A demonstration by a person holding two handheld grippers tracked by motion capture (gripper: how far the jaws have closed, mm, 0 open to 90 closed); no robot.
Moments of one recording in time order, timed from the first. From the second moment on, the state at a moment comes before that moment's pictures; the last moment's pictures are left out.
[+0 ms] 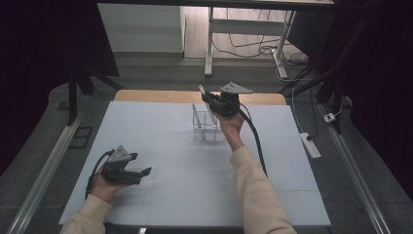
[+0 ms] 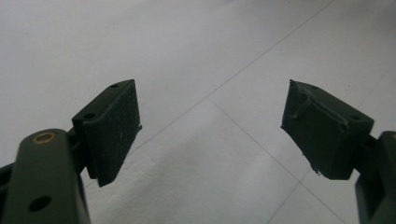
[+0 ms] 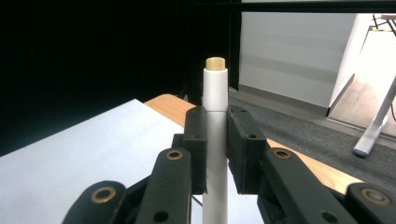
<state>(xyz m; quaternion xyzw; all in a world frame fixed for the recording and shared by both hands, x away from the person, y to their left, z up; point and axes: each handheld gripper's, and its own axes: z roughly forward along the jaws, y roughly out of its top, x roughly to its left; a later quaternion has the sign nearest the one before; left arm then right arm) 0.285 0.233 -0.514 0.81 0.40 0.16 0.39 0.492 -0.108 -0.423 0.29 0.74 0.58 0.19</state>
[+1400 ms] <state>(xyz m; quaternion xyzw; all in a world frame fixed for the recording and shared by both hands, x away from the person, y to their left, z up) 0.285 0.232 -0.513 0.81 0.40 0.16 0.39 0.456 -0.177 -0.429 0.29 0.79 0.51 0.17</state>
